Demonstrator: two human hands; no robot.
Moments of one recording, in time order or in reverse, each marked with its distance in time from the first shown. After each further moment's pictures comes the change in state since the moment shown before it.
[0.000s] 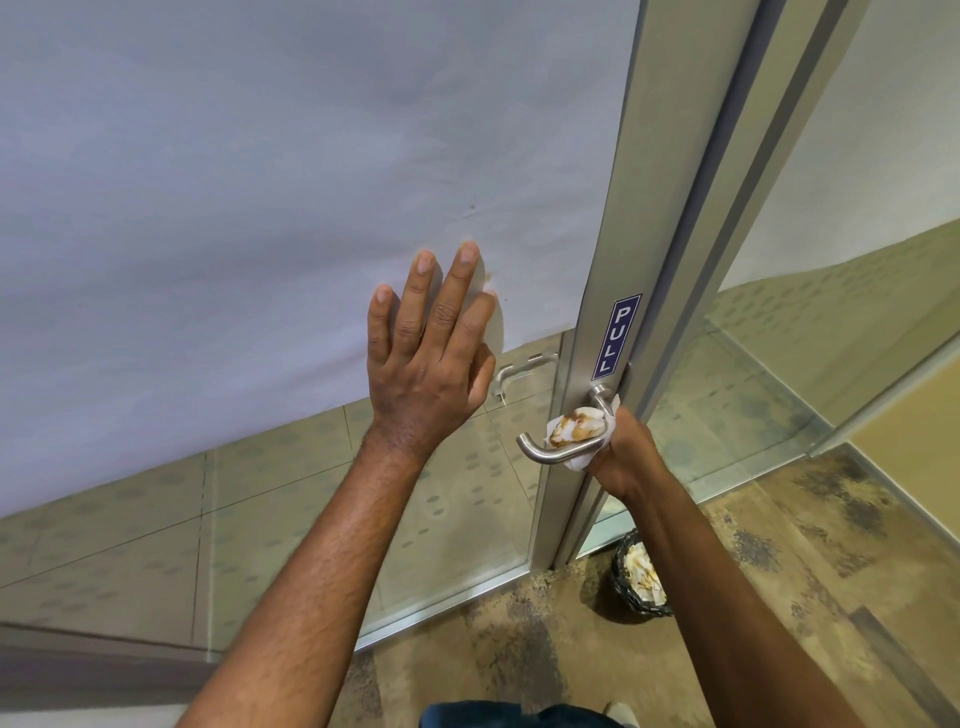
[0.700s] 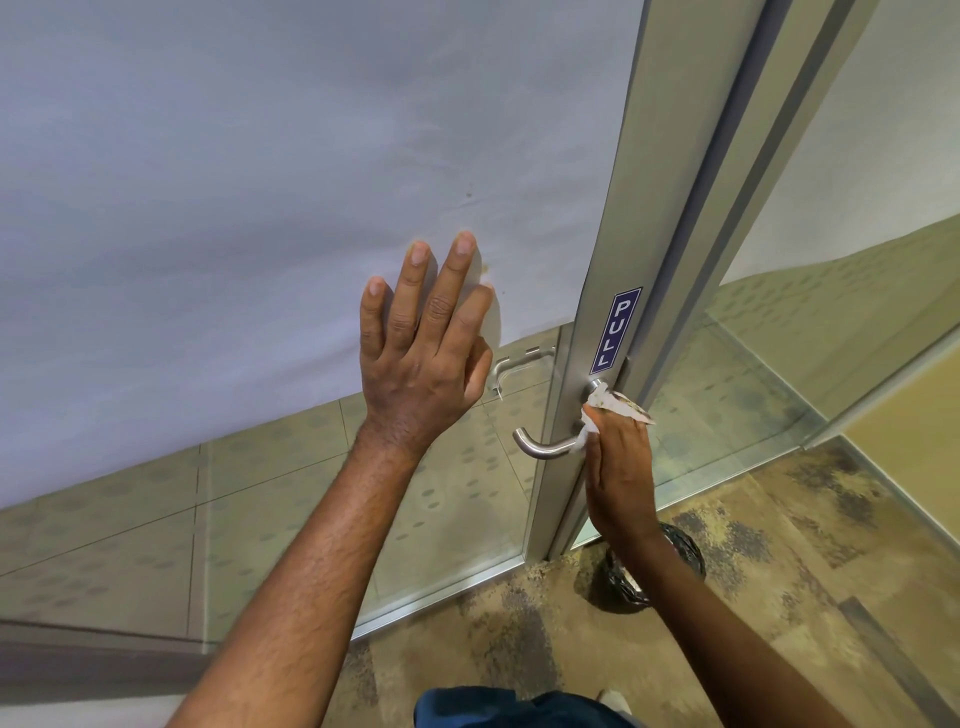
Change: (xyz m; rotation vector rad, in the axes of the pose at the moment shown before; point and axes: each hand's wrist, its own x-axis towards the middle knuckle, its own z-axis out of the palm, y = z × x) left_hand 0.000 0.000 0.002 -0.001 0.021 -0.001; right_hand -0.002 0.067 -0.048 -1.159 0.225 -1.028
